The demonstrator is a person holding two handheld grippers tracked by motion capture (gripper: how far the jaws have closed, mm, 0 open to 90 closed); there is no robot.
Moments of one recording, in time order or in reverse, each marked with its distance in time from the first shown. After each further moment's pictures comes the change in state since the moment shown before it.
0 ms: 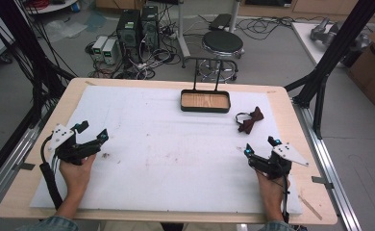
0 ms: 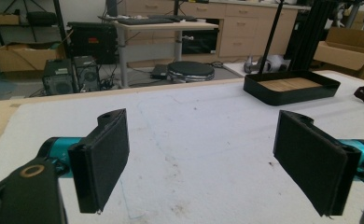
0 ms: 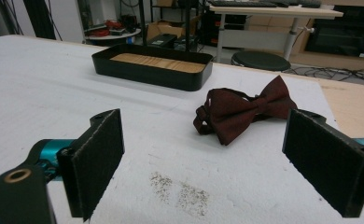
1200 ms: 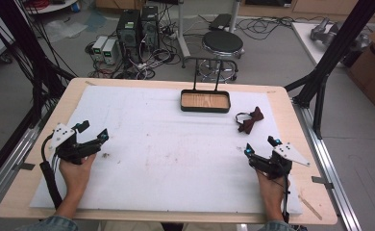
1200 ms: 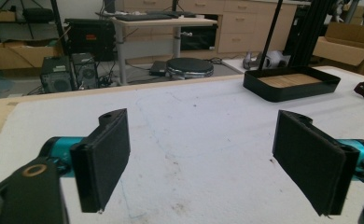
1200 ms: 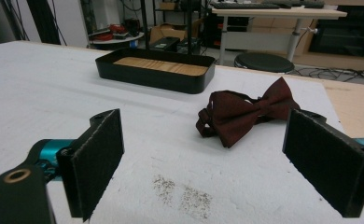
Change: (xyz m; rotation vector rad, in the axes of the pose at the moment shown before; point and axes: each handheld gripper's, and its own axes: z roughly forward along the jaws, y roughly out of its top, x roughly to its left) left arm 0.001 0.001 0.002 0.013 -0.008 0.004; right arm -0.002 0.000 0.000 -0.017 0.013 0.011
